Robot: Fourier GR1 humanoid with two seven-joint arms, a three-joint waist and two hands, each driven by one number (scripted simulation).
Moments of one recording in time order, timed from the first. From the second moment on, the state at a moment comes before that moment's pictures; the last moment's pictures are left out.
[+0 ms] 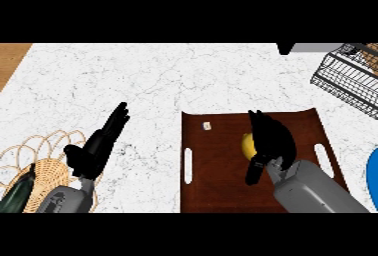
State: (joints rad) left arm -0.14 0.28 -0.26 -1.34 0.22 0.06 -0.11; right arm -0.46 -0.39 0.64 -1.53 0.50 0.22 1.09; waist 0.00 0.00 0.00
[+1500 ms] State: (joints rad) left arm -0.05 0.24 -0.11 -1.36 0.15 0.03 -0.13; right arm -0.08 -0.76 0.00 -1.37 0.61 0.11 0.57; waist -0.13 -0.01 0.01
